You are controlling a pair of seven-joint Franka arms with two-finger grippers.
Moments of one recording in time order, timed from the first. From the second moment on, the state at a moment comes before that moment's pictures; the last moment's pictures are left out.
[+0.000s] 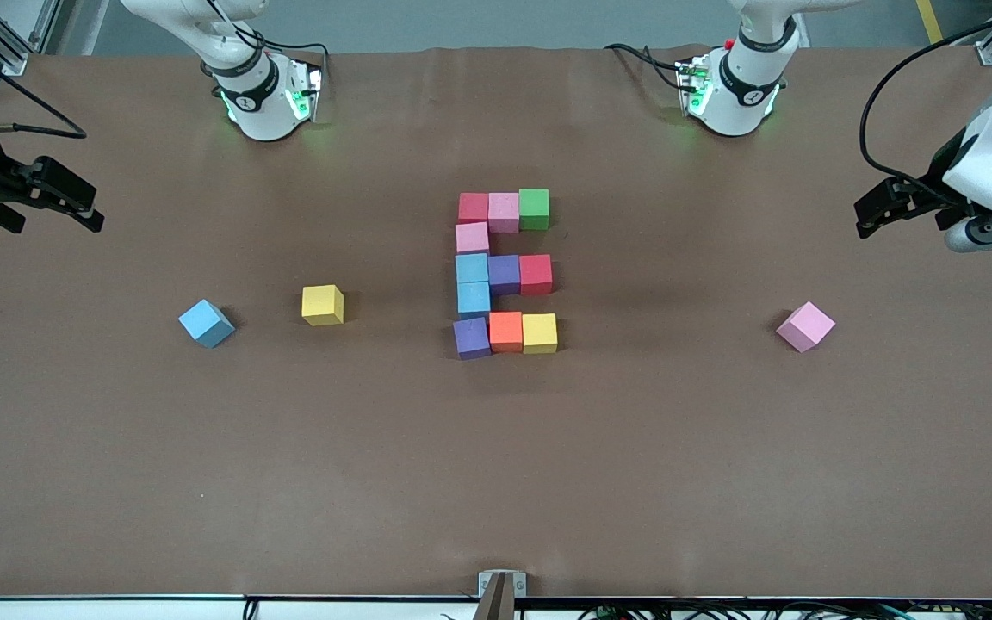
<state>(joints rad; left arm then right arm) 0.07 -0.04 -0.18 -1.67 0.06 1.63 -0.18 -0.02 0.00 0.07 -1.48 0.03 1.53 0.07</state>
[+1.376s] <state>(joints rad) 0.07 -0.08 -0.18 -1.57 -0.02 1.51 -0.06 -0.02 0.00 0.05 -1.46 0.02 1.53 0.03</state>
